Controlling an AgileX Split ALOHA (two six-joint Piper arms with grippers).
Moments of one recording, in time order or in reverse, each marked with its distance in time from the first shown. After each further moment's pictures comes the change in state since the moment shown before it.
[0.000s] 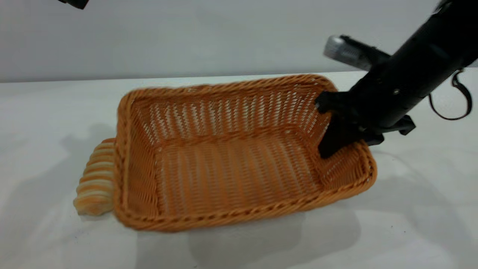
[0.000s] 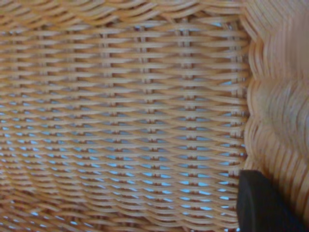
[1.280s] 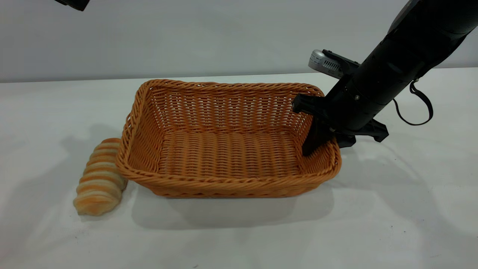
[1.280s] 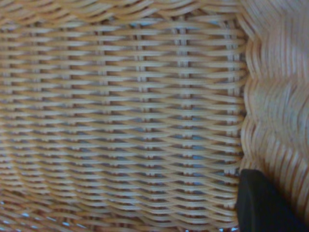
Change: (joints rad) left arm 0.000 0.000 0.000 0.000 0.010 0.000; right arm 0.017 0.194 -0.209 -0.064 -0.030 0.241
